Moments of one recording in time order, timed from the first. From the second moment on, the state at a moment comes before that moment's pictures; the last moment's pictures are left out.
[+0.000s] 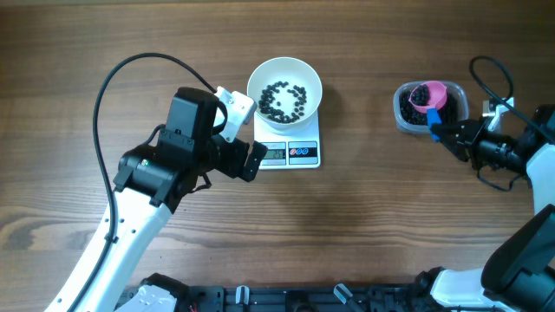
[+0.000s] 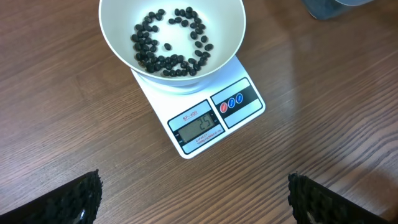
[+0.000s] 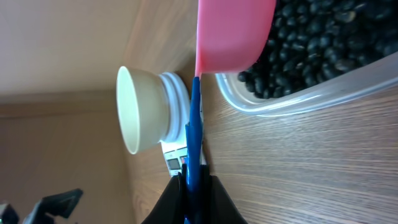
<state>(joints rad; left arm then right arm) -0.39 1.21 1.10 -0.80 0.18 0.06 -0.57 1.61 1.01 -0.78 -1.02 0.09</state>
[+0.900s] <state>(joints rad) -0.39 1.21 1.10 -0.80 0.18 0.06 -0.04 1.61 1.00 -0.29 -1.18 0.33</state>
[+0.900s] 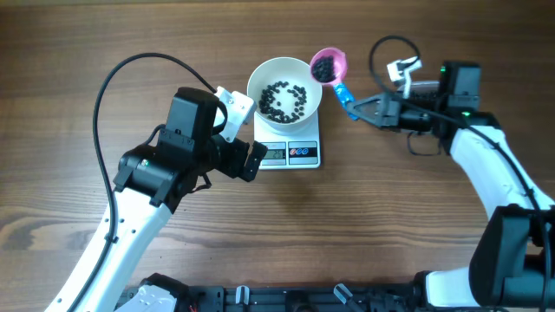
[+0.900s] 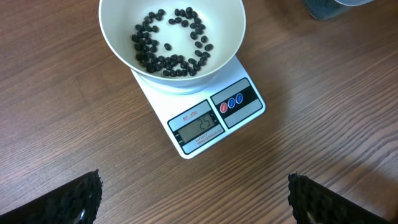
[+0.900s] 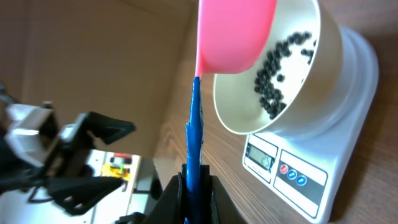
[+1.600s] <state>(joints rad) -0.39 1.21 1.10 -0.80 0.18 0.06 0.27 1.45 1.00 -0.35 -0.54 0.06</state>
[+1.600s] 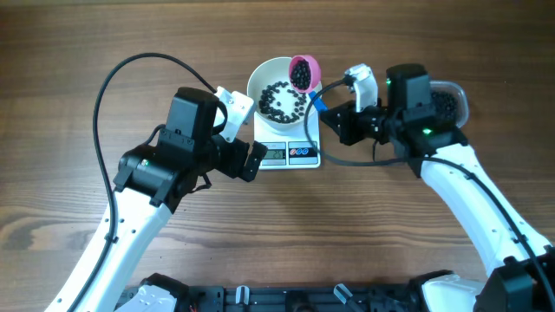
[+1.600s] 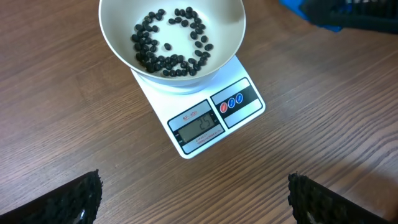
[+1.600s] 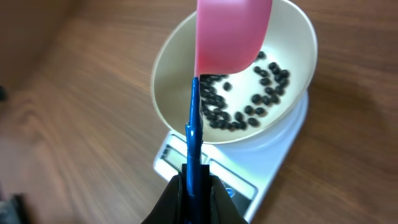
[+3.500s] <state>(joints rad) -0.39 1.21 1.10 -0.80 0.18 0.06 0.51 1.34 1.03 -0.41 0.01 -0.20</state>
